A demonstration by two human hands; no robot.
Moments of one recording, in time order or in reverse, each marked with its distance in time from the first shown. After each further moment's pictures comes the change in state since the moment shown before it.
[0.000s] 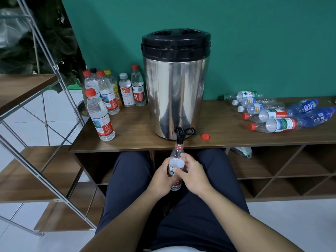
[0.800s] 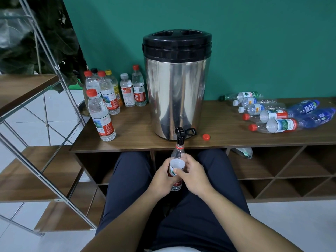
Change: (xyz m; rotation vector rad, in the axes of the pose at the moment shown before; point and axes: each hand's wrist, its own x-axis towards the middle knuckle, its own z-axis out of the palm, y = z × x) left_hand 0.001 -0.001 -0.001 0.013 -0.001 0.001; right_hand -0.004 -0.007 0.000 0.013 0.011 -0.004
